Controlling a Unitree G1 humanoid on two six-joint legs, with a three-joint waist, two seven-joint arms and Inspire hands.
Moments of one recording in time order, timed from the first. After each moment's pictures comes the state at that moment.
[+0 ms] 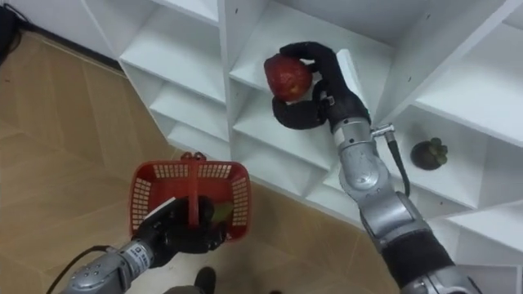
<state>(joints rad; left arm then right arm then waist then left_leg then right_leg) 0.01 0.29 -0.33 0.56 -0.43 -0.07 -0.36 -0.35 -0.37 0.35 0.39 -0.06 -0.20 -0.23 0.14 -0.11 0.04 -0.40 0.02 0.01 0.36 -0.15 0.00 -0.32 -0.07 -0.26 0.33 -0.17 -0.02</state>
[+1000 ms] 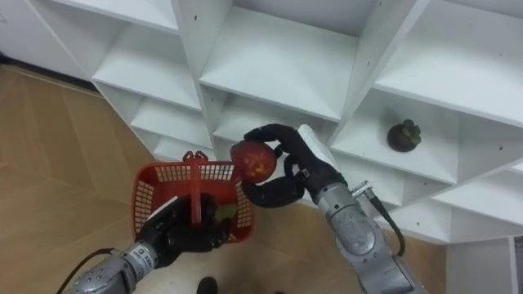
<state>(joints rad) 0.02 0.26 -0.31 0.54 -0.44 -0.12 -0.38 -0.08 -0.35 0.35 0.28 -0.17 -0.20 0.05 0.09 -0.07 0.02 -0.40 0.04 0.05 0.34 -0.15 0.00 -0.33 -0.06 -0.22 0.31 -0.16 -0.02</state>
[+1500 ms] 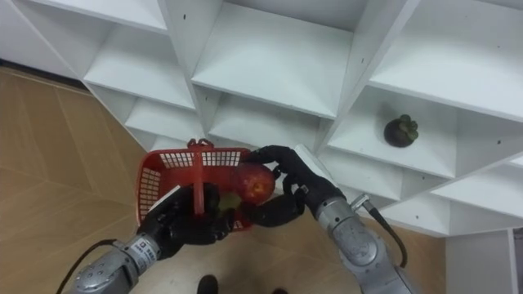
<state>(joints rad) 0.01 0.26 -0.32 0.51 -0.44 -0.16 -0.38 -0.05 -0.35 0.35 0.31 -0.17 -0.19 0.09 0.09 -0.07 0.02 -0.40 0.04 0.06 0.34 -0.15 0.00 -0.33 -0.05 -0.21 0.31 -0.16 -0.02</state>
